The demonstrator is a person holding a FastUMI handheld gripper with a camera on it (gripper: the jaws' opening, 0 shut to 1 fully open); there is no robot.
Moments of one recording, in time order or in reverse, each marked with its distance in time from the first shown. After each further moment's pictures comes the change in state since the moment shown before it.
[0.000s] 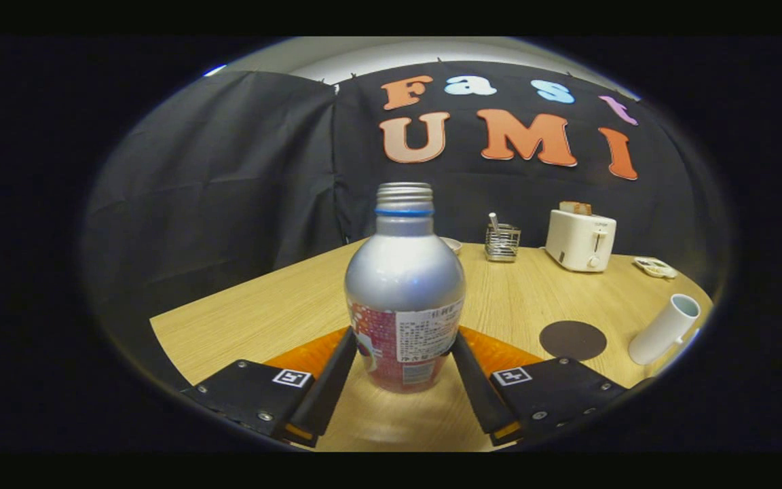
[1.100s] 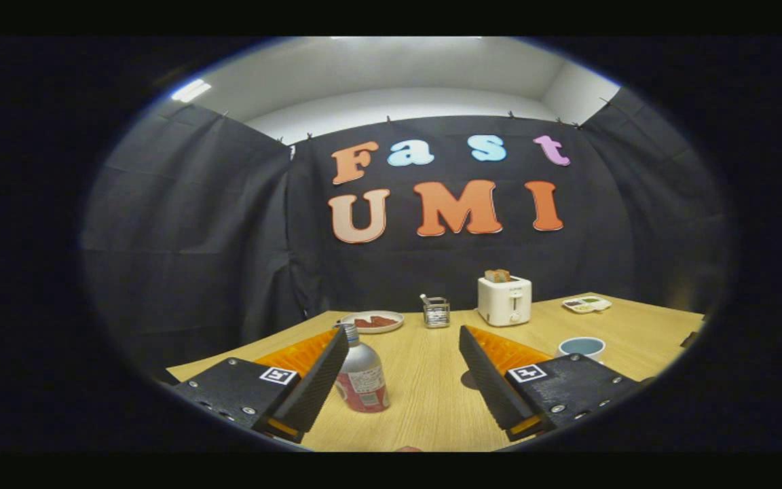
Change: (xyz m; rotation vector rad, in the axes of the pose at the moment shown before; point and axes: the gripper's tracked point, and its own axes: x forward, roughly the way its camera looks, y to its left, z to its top) arm -0.124 -0.062 0.121 0.095 -0.394 -0.262
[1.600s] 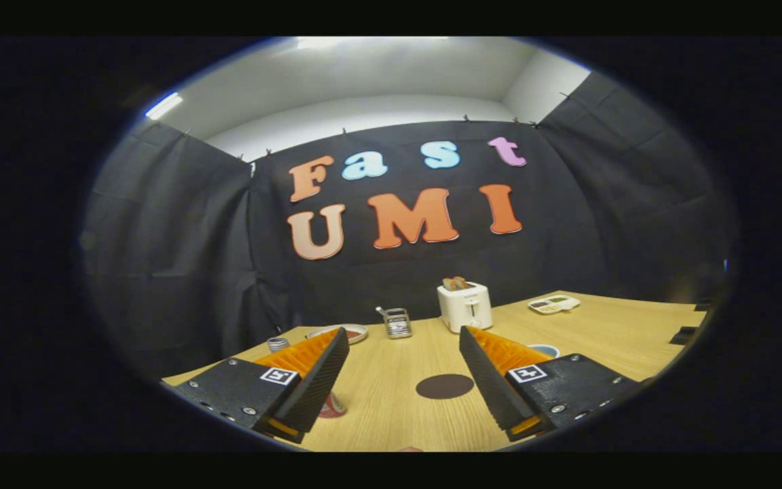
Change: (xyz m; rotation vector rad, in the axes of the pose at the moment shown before) arm -0.006 -0.081 0.001 0.102 -0.031 -0.121
